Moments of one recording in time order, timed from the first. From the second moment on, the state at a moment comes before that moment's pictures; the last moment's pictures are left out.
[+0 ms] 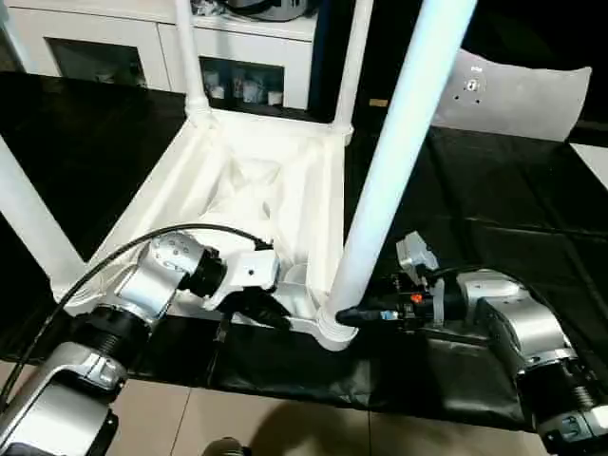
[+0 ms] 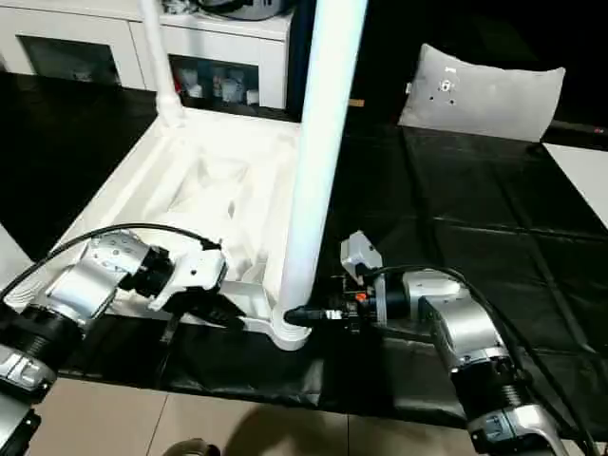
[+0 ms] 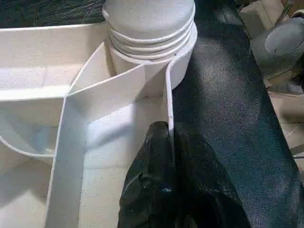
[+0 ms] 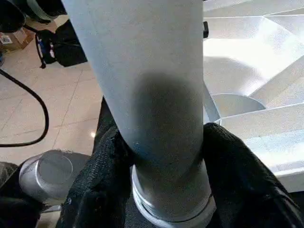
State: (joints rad) left arm -0.63 0.47 -0.40 0.55 0.03 -0.05 -1.49; right arm -0.40 -0.42 0.19 0.32 0.31 0.27 1.36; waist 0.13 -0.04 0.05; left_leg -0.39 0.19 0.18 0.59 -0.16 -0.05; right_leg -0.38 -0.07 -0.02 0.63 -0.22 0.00
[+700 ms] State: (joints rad) left arm -0.66 0.12 -0.26 0.52 0.12 0.47 -0.82; right arm -0.38 -0.02 -0.06 0.22 0.15 0.42 0.34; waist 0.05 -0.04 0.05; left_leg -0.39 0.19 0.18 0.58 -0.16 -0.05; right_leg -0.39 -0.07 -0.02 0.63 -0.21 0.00
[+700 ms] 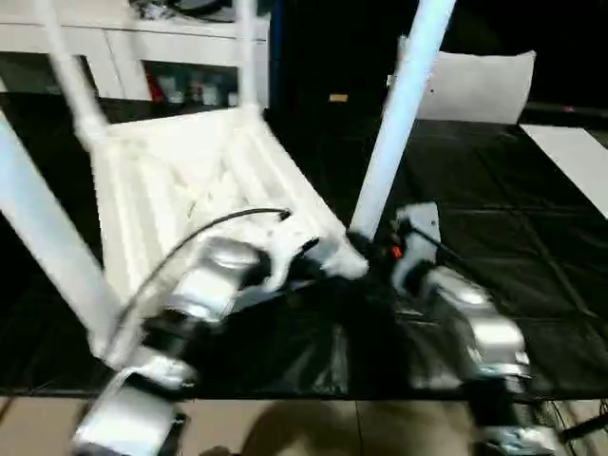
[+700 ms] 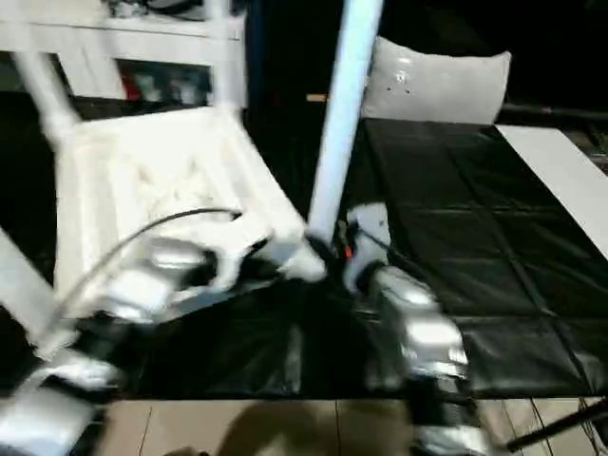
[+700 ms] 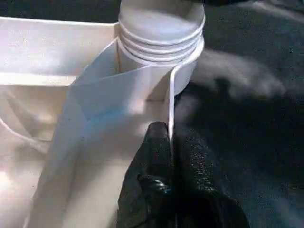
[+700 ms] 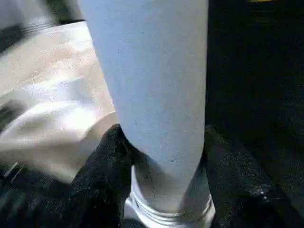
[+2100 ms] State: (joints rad) left arm -0.63 0.47 -0.42 0.48 0.06 0.06 -1.45; right arm -0.42 -0.44 0.17 0.26 0.30 0.34 1.29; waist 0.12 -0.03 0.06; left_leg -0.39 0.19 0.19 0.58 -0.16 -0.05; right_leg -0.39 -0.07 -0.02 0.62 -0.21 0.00
